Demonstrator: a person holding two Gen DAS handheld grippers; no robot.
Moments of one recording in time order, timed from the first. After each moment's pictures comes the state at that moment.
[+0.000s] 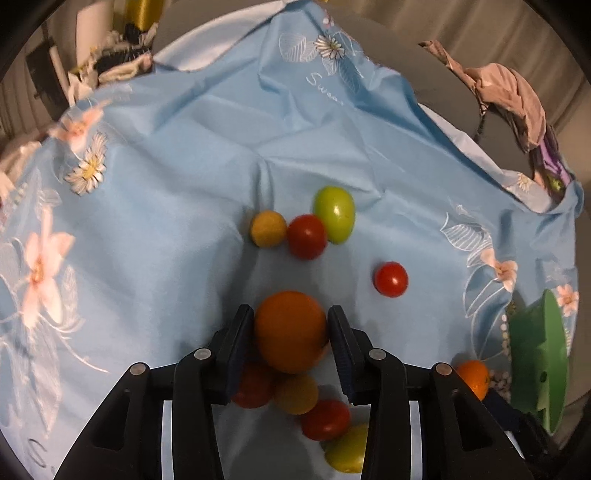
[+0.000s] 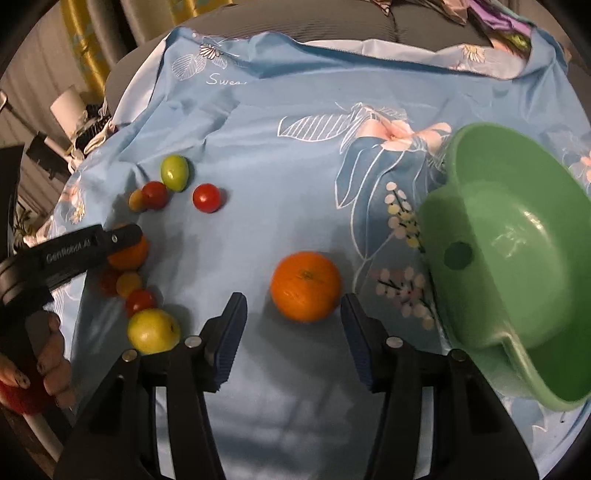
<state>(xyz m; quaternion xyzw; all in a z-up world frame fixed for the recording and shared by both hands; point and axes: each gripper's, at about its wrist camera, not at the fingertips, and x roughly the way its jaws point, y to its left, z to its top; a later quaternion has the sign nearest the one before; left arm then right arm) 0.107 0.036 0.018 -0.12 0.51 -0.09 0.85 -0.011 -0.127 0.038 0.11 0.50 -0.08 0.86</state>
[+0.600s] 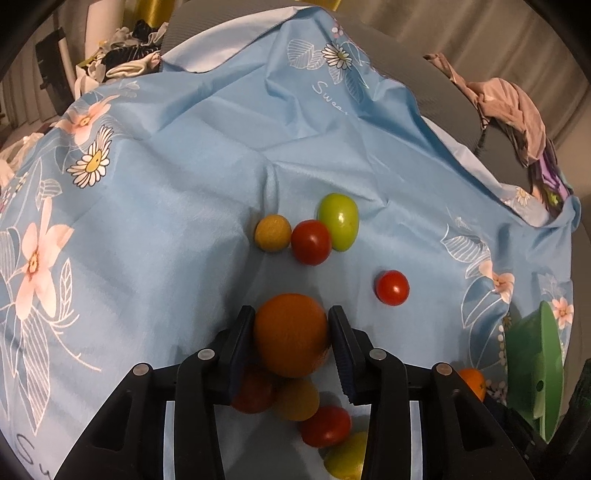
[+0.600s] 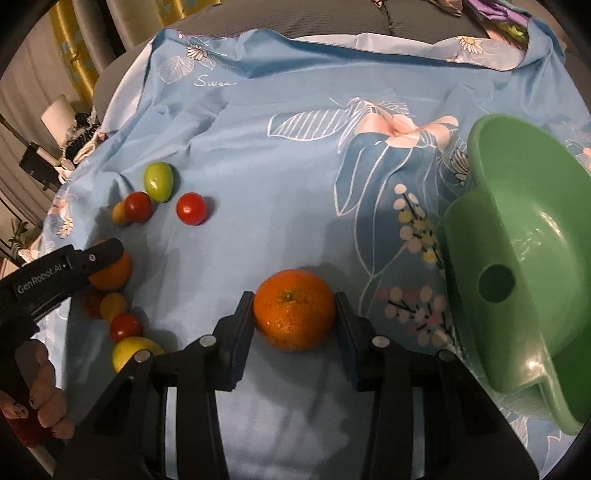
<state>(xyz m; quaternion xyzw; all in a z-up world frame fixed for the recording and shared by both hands) 0.101 0.040 0.015 -0.13 0.50 -0.09 0.85 0.003 -0.133 0.025 0.12 0.49 -0.08 0.86</state>
